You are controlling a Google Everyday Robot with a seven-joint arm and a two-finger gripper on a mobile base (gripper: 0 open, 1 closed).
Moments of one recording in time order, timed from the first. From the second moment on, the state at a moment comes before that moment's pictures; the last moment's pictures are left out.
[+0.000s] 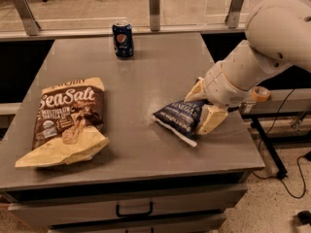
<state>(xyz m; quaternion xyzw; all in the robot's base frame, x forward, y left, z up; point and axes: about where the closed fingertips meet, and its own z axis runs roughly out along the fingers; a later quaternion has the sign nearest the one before) 0.506 -0.109 0.838 -0.76 0.60 0.06 0.22</state>
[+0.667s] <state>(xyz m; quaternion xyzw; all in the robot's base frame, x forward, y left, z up) 0.506 -0.109 0.841 -0.76 0.60 0.06 0.22</state>
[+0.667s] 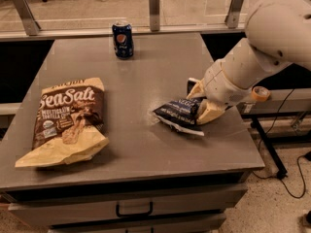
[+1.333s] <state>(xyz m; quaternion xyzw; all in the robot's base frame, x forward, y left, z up) 0.506 -0.109 0.841 -0.76 0.60 0.06 0.22</state>
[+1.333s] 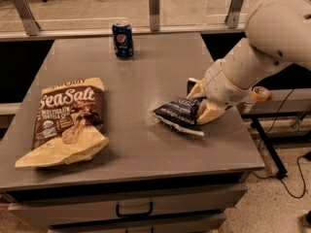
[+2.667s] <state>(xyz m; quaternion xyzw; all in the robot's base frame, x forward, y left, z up) 0.614 -0.103 1.003 -0.76 0.55 -0.07 0.34</state>
